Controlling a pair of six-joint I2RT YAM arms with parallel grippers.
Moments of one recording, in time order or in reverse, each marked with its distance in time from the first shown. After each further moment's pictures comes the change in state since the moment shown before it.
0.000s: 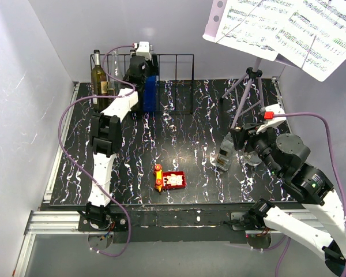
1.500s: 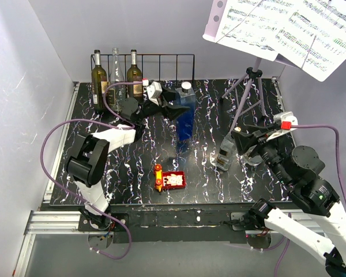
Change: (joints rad) left arm -0.159 -0.624 -1.059 0.972 0.888 -0.230; right arm 0.000 -0.128 -0.068 0.109 -0.097 0.048
